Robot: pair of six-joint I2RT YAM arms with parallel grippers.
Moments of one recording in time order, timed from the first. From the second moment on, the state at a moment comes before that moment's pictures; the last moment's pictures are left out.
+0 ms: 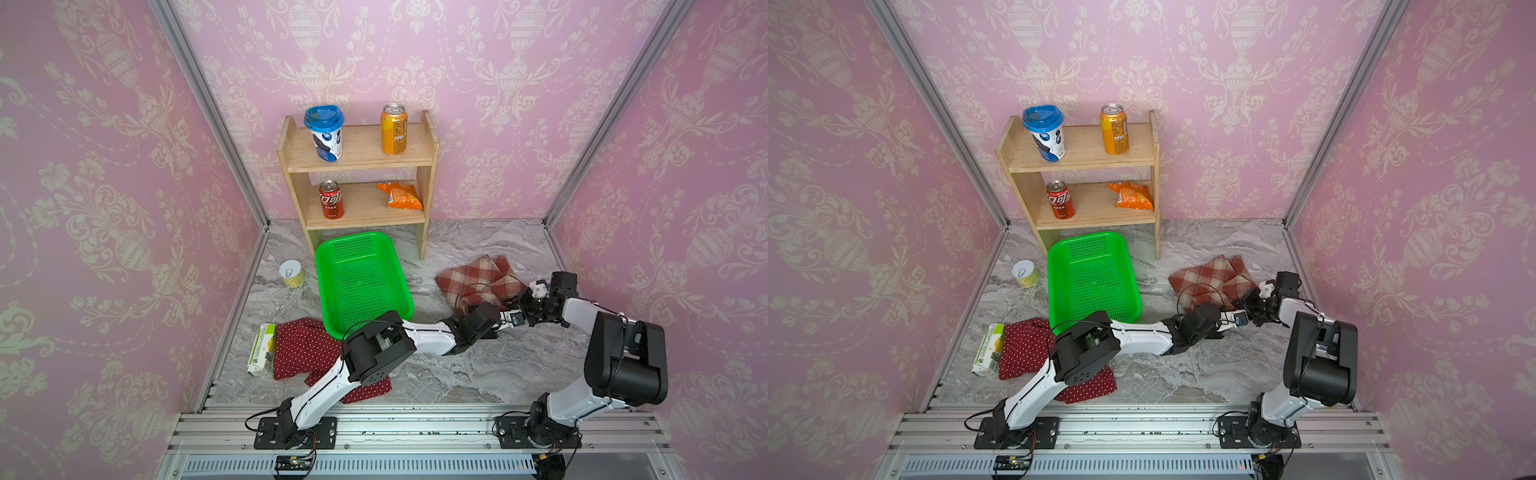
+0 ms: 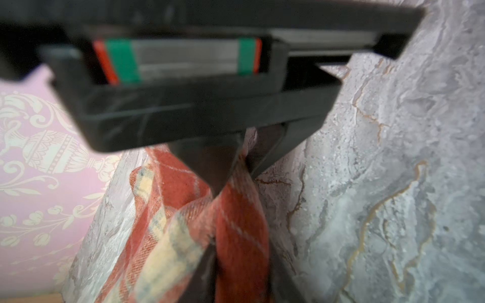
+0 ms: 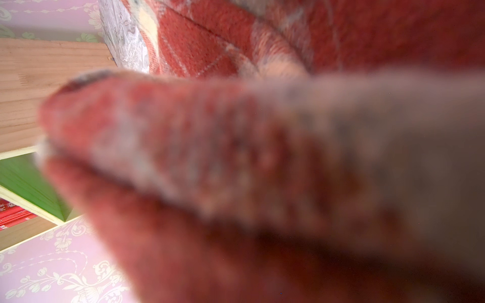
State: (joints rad) left arm -1.11 2.39 1.65 0.26 -0.27 0.58; right arm -0.33 1.58 0.77 -0.29 -0.68 0.63
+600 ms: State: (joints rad) left arm -0.86 2.41 1.94 -0.15 0.32 0.06; right arm -0.39 1.42 0.66 -0.22 -0.69 0.66
